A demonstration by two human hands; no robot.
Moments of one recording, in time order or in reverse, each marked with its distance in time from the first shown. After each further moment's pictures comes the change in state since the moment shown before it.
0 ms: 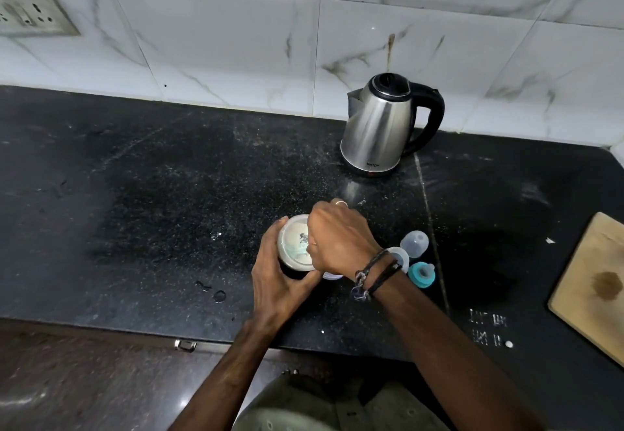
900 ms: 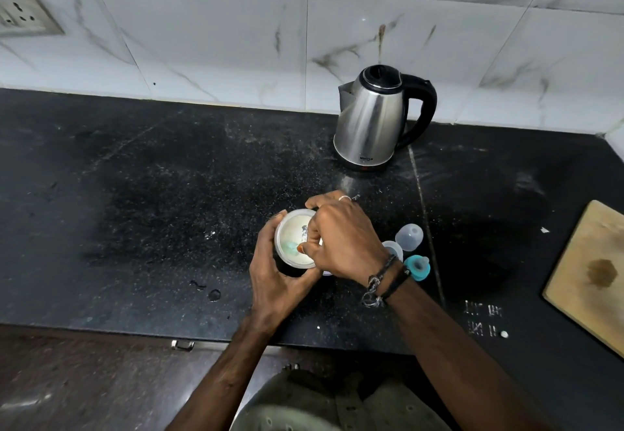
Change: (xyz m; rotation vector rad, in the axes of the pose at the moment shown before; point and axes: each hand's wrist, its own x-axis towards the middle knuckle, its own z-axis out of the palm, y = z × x) left_hand -0.003 0.015 0.007 -0.078 0.016 0.016; right_hand -0.013 0.020 0.006 0.172 0.083 -0.040
